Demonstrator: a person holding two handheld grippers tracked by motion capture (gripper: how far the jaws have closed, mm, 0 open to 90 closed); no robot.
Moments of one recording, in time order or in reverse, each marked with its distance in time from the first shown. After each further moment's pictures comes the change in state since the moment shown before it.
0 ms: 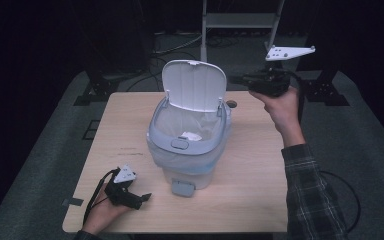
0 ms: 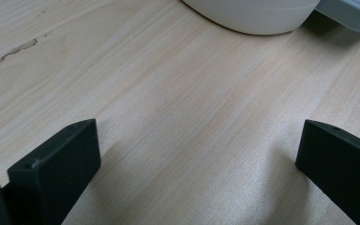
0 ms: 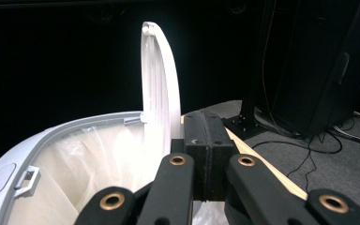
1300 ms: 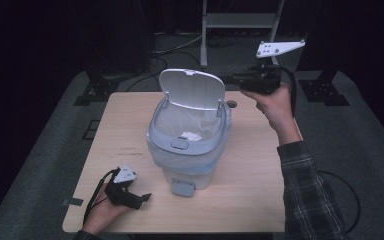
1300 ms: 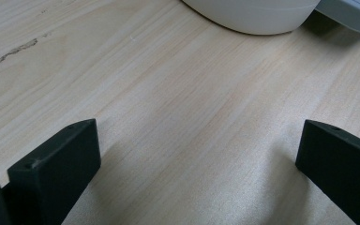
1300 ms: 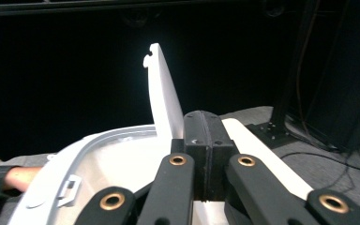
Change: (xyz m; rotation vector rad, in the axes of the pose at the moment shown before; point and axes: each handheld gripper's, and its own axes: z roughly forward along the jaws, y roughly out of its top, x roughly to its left) left arm 0.000 0.000 0.000 0.000 0.001 0.000; right arm 0.014 0.016 0.015 0.002 0.135 -0.023
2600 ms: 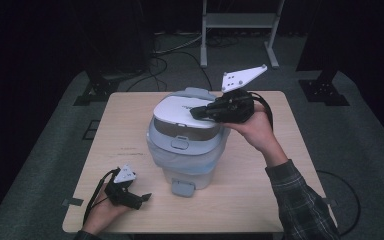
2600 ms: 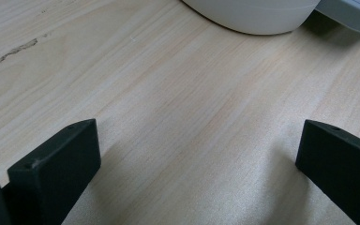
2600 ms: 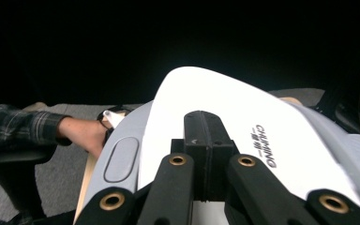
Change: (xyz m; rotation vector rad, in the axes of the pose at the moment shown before) left arm 0.000 0.000 0.000 0.000 0.000 0.000; right arm 0.065 -0.019 0.048 0.159 0.159 -0.102
